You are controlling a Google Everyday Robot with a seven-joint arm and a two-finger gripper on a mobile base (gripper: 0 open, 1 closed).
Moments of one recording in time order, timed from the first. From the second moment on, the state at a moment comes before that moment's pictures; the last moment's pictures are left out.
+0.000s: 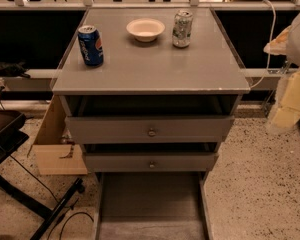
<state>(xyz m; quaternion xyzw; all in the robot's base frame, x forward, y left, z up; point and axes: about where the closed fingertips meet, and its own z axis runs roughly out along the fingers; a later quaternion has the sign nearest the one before) 0.438 -0.217 0.976 -0.60 0.78 -0.03 0.16</state>
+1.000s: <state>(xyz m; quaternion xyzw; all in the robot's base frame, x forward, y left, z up) 0.451 -0.215 0.919 -0.61 0.77 -0.06 0.16</state>
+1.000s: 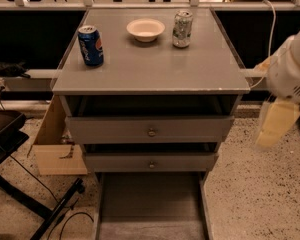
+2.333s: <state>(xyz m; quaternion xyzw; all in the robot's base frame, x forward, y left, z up) 0.350 -0.246 0.607 -0.55 0.83 0.02 0.02</state>
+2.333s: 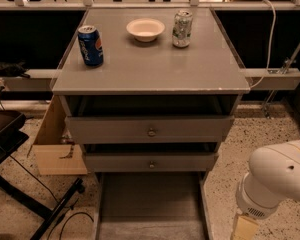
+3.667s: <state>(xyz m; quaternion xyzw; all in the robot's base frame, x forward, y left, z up) 0.316 -0.284 0.369 -0.50 0.86 0.10 0.06</state>
